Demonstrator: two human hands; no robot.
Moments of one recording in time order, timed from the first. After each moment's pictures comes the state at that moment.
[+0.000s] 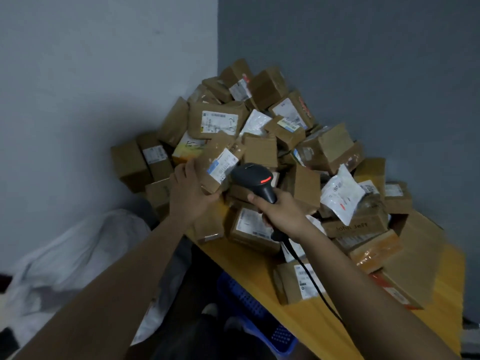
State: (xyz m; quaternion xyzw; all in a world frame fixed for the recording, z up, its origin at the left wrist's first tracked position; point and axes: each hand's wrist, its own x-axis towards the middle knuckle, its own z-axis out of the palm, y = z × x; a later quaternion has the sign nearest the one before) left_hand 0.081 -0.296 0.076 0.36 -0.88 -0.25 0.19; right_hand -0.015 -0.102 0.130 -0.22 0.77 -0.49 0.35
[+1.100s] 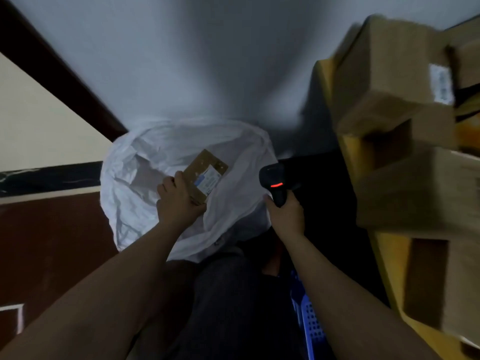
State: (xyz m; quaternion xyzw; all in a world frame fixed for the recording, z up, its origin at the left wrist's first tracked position) left_hand 0.389 -0.484 -0.283 0.71 -0.66 -0.24 0.02; right_hand 0.172 -0.423 -0.254 -0.31 0.82 -0.28 0.40
